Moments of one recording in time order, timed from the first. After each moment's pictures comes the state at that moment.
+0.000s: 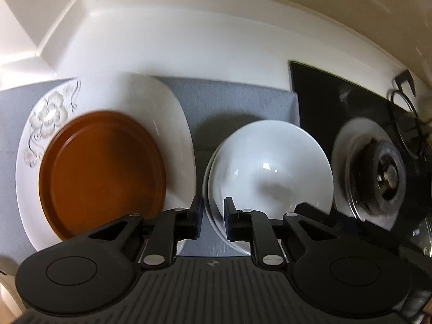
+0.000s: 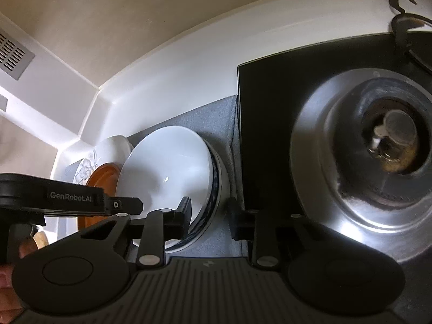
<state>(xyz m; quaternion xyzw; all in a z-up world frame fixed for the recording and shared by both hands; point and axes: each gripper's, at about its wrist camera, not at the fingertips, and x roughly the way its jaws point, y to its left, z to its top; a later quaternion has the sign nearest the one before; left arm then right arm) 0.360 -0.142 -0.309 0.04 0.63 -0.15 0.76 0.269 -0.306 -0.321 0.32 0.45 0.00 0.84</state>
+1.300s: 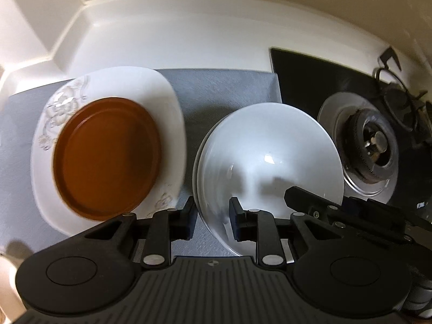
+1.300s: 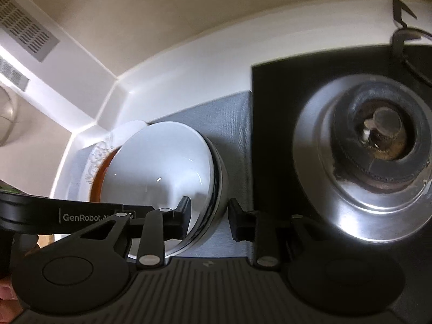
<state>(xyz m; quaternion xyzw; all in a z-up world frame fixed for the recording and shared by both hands) 0.306 -0.139 -0.281 0.07 0.60 -0.14 0.78 0.244 -0.286 -0.294 0.29 0.44 0.03 0.85</state>
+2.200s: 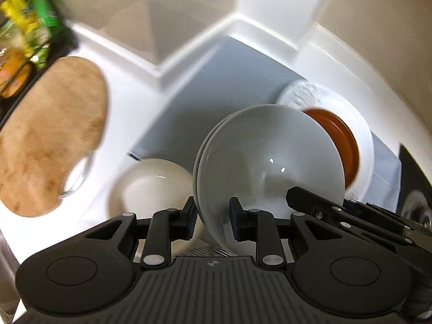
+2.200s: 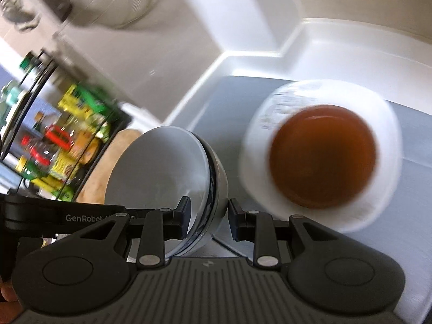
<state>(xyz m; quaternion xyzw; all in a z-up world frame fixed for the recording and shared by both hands) 0.240 0.120 -0.222 -0.11 0.57 0.10 0.81 0.305 -0.048 -0.242 0.16 0.48 0.28 0.81</state>
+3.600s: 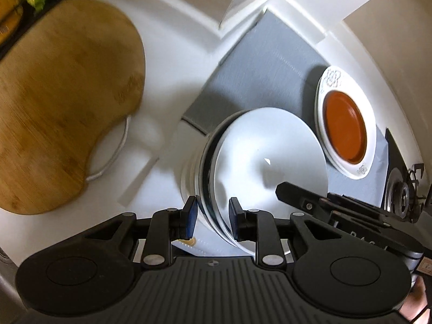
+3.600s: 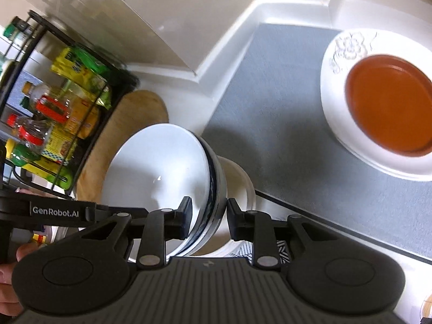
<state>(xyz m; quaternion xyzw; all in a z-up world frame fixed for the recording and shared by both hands) 0.210 0.264 -0.270 -0.19 0.64 -0.01 0.75 0.284 0.058 -0.272 0.16 0.55 0.25 0.78</state>
